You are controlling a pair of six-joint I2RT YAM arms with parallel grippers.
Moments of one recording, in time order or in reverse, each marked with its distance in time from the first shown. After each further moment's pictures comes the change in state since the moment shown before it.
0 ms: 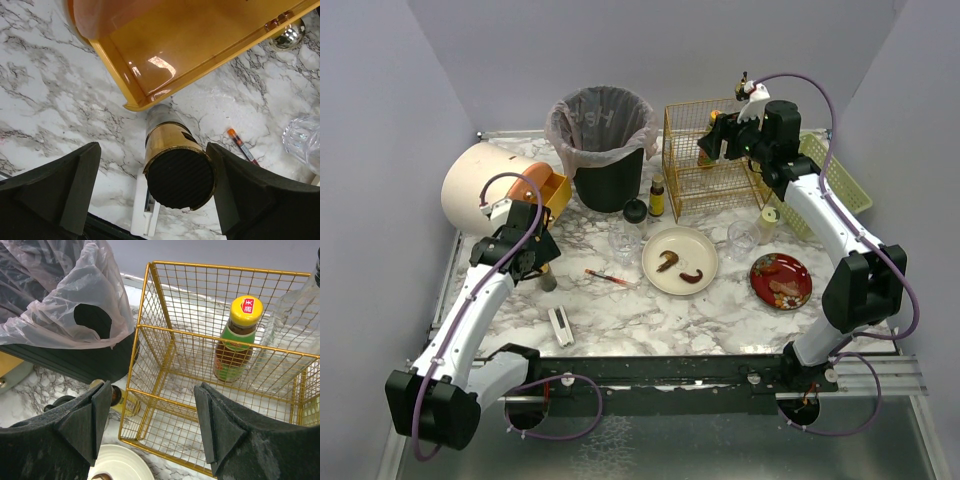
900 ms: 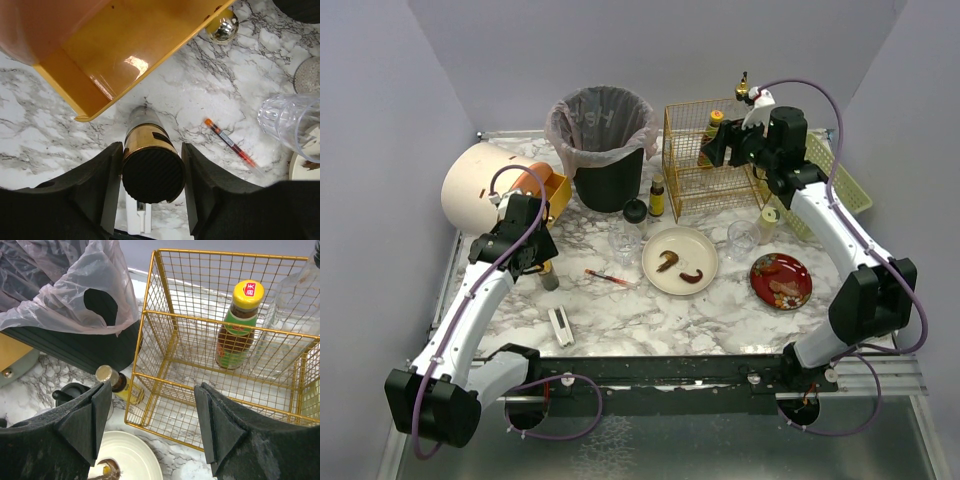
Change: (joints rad) left arm 0.000 0.018 0.041 0.052 0.111 0.104; right arm 0.000 -0.078 -0.060 -0.028 0.001 0.000
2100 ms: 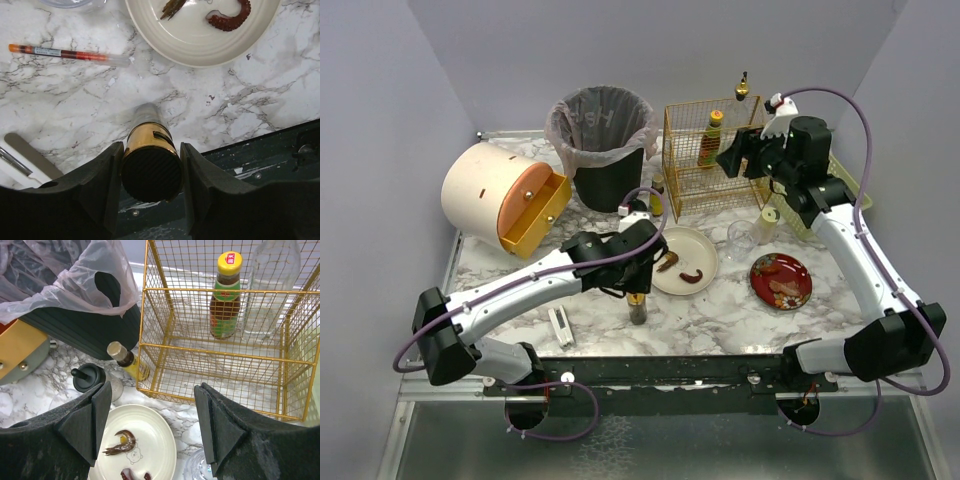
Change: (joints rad) left arm -0.763 0.283 0.275 -0.105 0.051 -0.187; right arm 0.000 -0.207 -0.060 -0.183 0.077 0.048
